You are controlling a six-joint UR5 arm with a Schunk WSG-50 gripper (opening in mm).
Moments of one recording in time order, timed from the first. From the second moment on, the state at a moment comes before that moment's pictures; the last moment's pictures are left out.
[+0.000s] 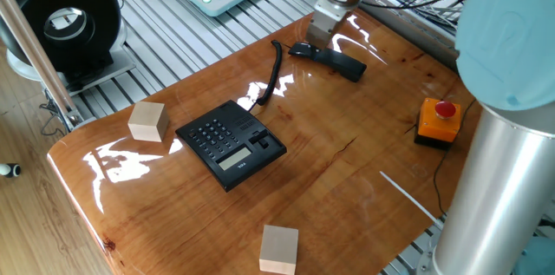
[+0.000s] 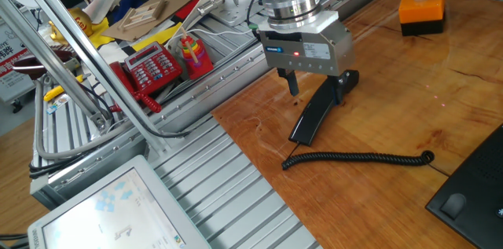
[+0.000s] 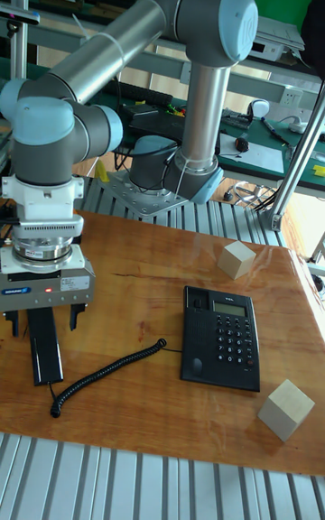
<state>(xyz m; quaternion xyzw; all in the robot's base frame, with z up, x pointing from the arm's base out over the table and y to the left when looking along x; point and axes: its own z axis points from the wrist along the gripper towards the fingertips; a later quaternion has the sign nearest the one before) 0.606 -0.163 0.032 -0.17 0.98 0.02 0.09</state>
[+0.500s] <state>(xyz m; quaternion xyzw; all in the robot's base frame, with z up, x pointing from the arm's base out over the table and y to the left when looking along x) 0.593 -0.171 0.028 -0.18 0.98 0.03 0.09</state>
